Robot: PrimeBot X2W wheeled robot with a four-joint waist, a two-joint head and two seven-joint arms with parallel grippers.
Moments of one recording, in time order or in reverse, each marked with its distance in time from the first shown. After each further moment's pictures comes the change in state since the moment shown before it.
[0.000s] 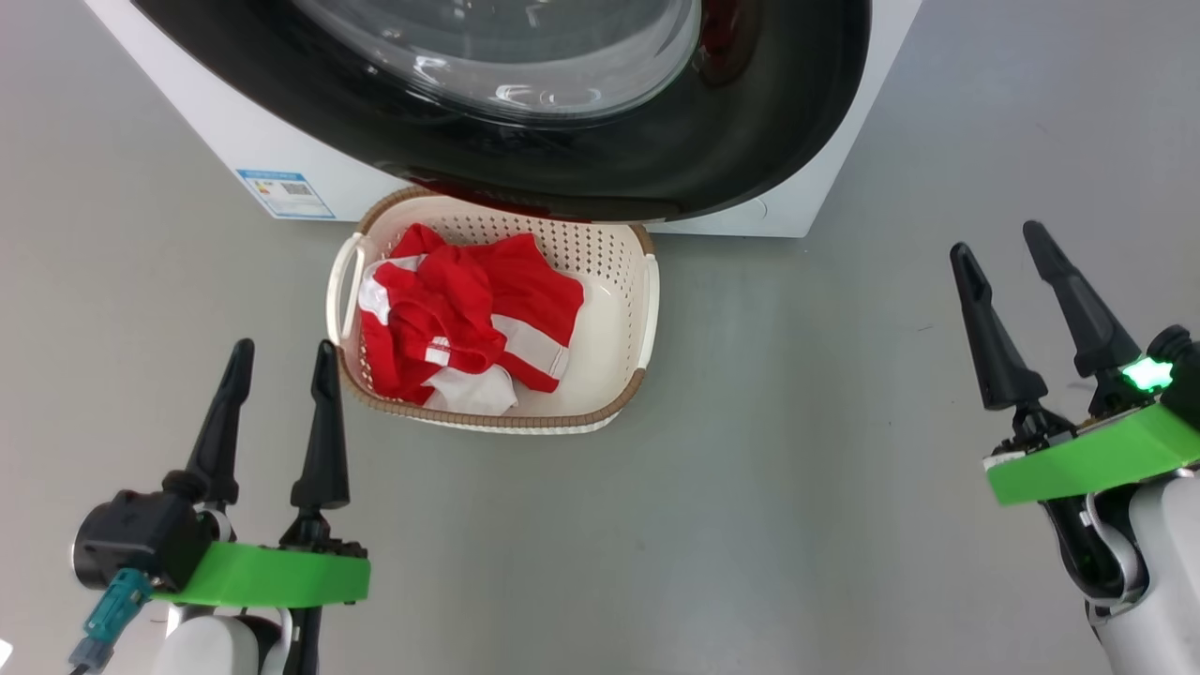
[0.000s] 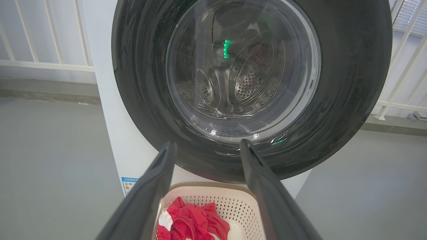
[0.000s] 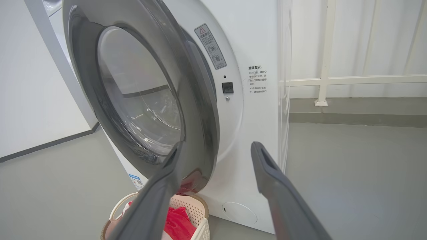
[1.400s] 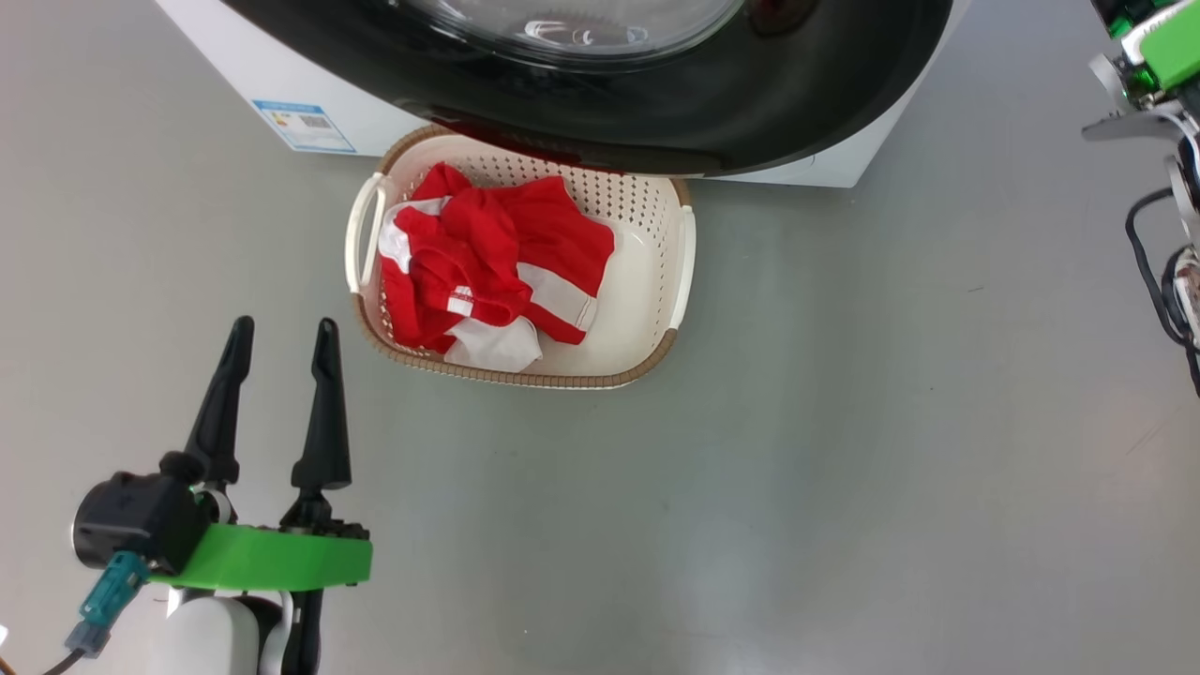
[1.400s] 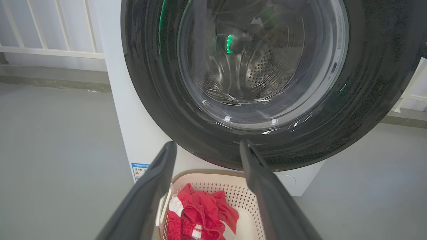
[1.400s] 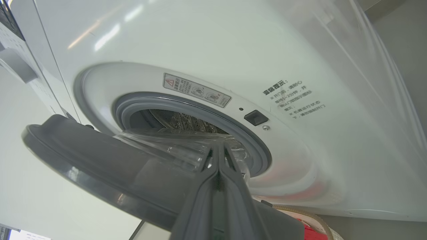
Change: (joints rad) left arm -0.031 0.000 -0.006 -0.002 -0.005 0.000 0.000; right arm -0.728 -0.093 0.146 0.482 0.944 0.000 0.494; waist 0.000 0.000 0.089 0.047
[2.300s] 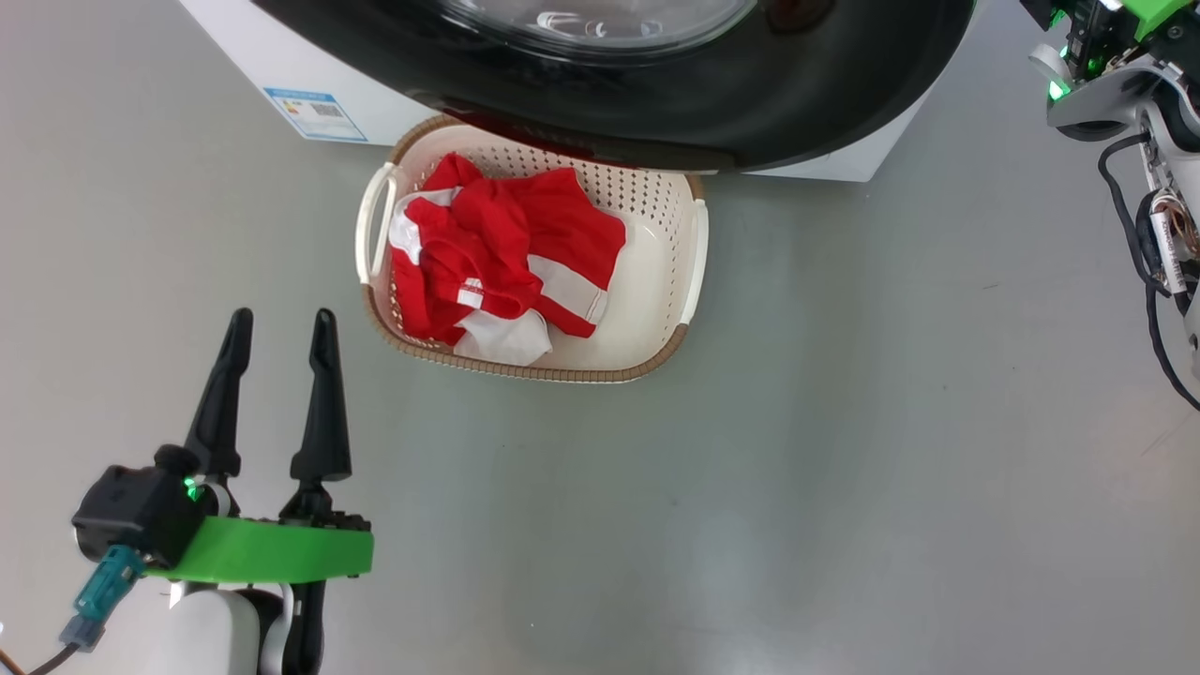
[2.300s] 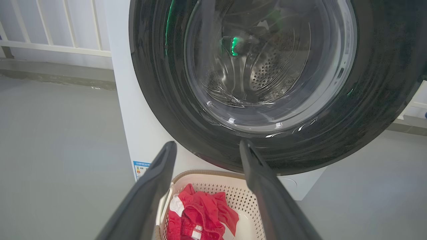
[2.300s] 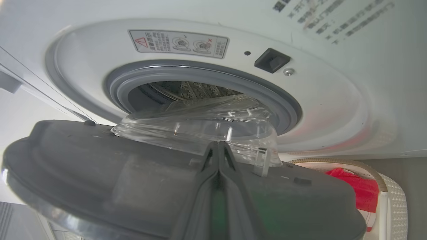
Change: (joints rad) left arm -0.012 0.000 -0.009 -0.002 -0.041 0.010 0.000; right arm -0.171 0.086 -0.003 0.273 0.181 0.000 0.289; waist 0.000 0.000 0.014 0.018
